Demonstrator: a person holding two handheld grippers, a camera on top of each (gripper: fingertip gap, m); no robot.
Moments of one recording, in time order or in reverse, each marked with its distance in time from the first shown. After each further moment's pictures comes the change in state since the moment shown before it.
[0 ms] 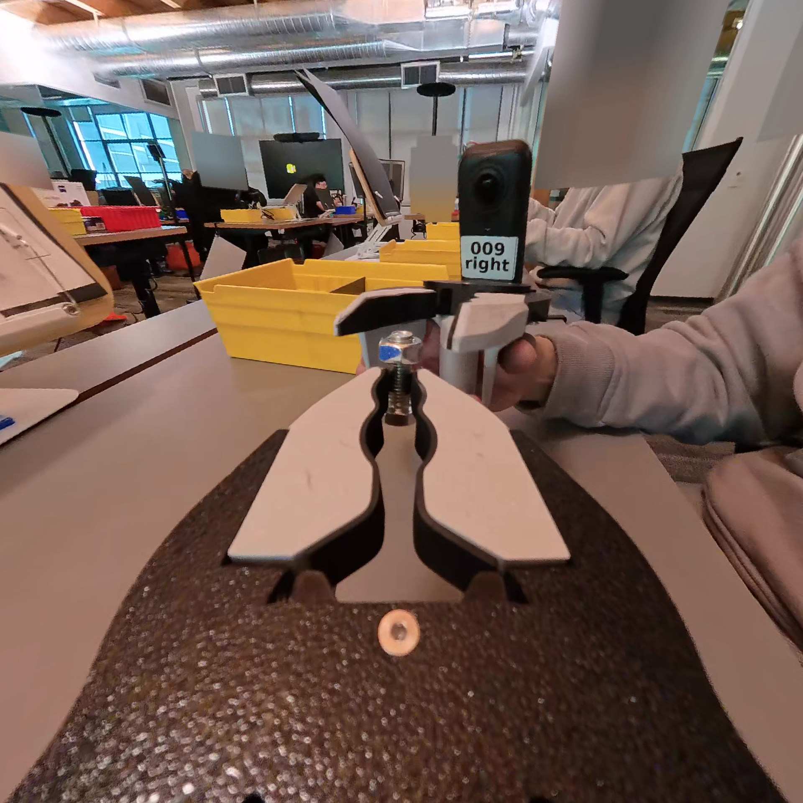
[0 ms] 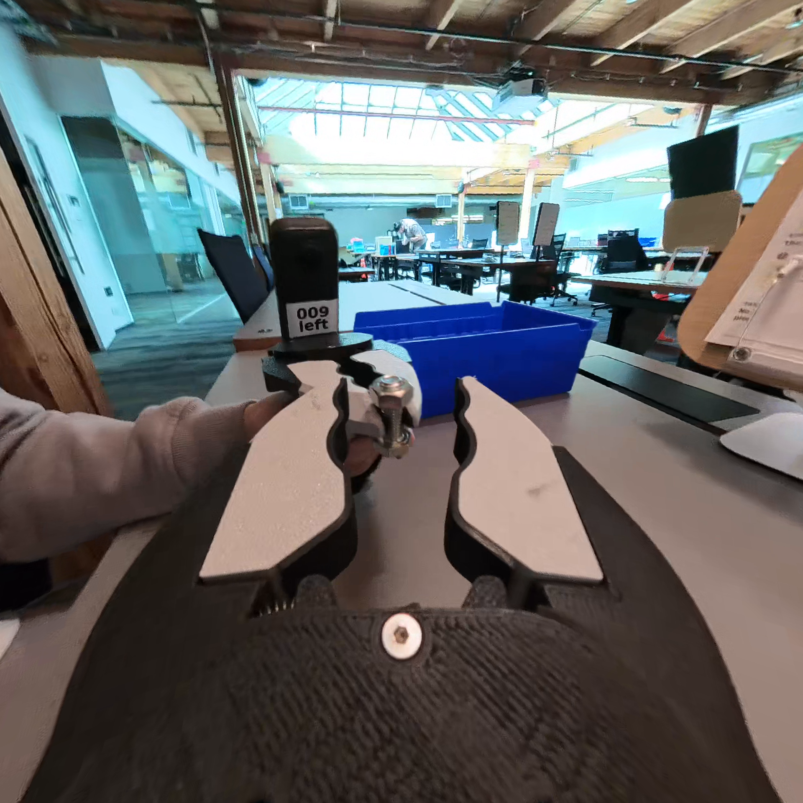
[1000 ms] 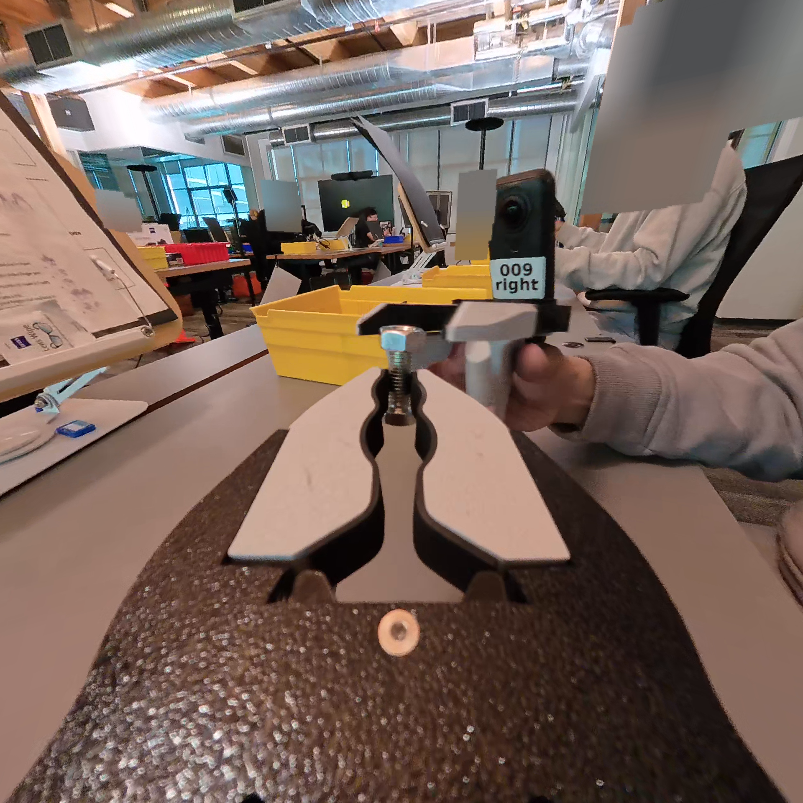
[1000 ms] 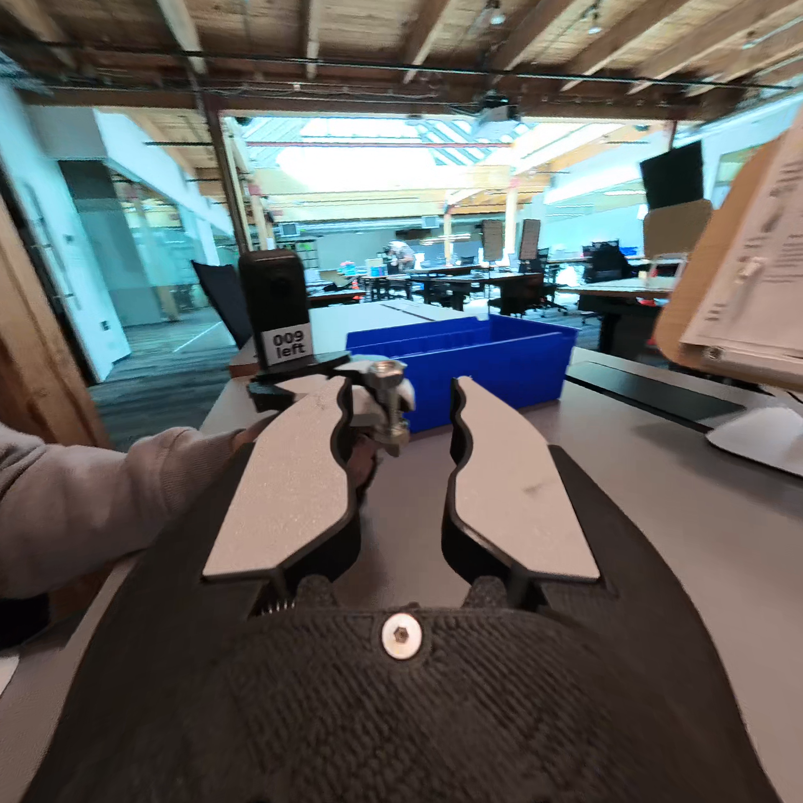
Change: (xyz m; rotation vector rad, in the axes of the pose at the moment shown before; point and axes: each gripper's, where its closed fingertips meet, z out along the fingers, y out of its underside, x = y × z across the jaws) left arm -0.011 -0.010 -0.001 0.068 -0.125 0.048; right arm 0.009 -0.009 -0.005 0.053 0.031 0.044
